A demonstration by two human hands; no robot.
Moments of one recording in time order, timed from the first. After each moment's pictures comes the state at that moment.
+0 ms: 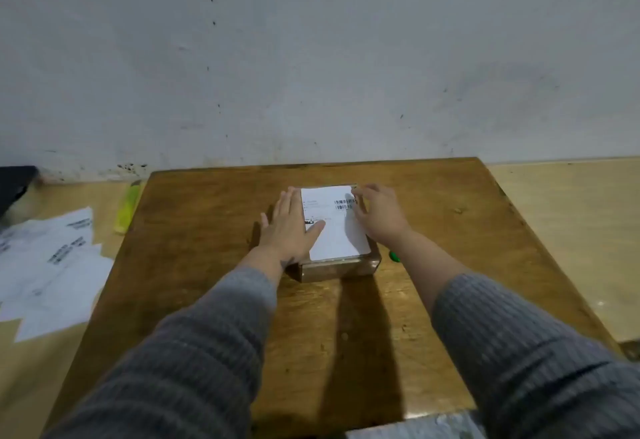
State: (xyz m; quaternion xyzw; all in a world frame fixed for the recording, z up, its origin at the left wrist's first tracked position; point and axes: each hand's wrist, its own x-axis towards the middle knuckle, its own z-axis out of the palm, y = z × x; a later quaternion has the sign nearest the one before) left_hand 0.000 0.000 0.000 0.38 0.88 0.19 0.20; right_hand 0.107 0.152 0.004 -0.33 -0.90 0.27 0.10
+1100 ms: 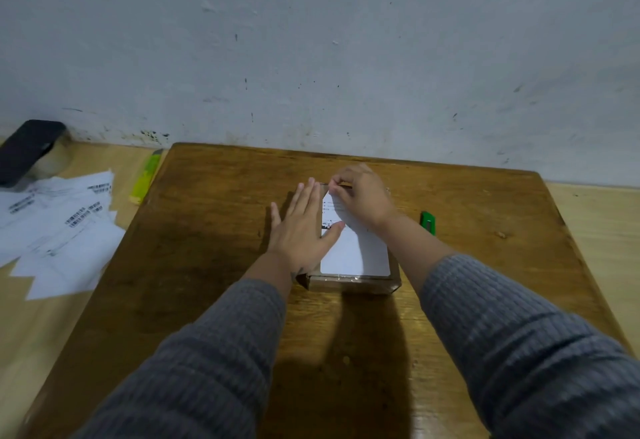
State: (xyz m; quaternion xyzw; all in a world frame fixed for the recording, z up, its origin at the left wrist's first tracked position) left_hand -0.011 0.008 -0.021 0.37 0.90 0.16 0.15; right_hand 0.023 0.161 -0.005 -0.13 -0.94 0.30 0.14
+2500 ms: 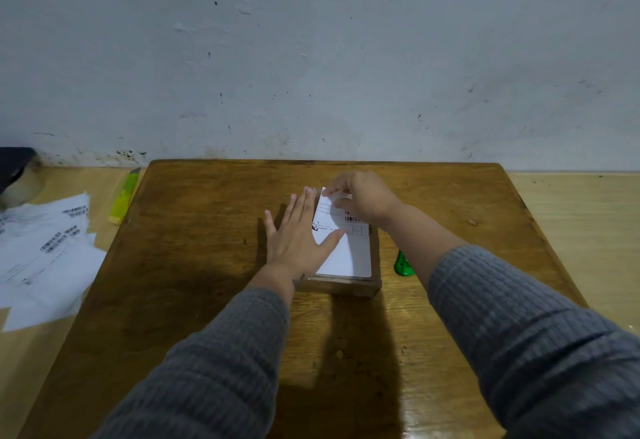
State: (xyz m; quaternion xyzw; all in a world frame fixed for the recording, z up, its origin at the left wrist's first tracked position) left_hand 0.008 0.020 -0.025 0.36 0.91 0.16 0.11; right_hand 0.054 0.171 0.033 -0.15 -0.96 0.22 0.01
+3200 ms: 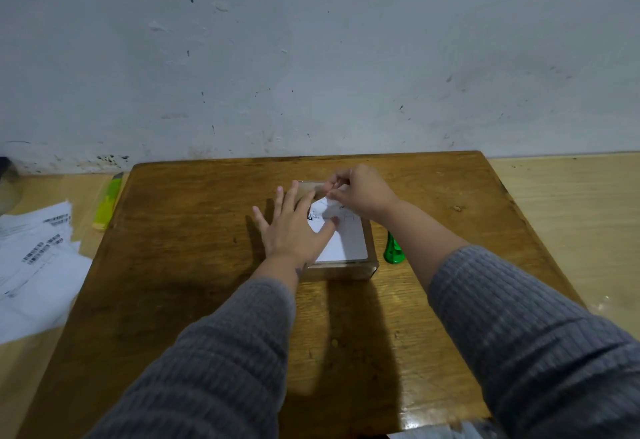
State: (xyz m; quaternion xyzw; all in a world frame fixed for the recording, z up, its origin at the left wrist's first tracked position) left_hand 0.016 0.029 -0.016 0.35 0.92 0.15 0.10; right_hand 0.075 0.162 0.045 -0.25 -0.91 0.31 0.05
